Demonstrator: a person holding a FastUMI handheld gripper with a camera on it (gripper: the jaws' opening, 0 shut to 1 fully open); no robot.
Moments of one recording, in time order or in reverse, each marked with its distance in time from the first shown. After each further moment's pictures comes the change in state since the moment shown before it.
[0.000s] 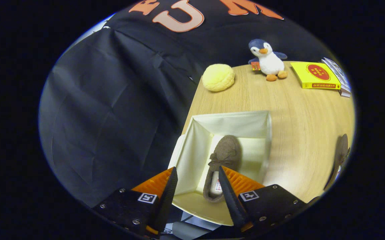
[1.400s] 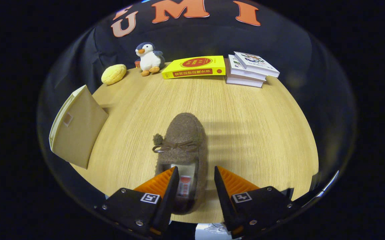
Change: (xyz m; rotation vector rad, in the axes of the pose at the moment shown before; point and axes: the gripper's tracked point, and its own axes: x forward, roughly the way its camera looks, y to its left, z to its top) arm -0.146 -0.444 -0.086 -0.142 -0.044 -0.612
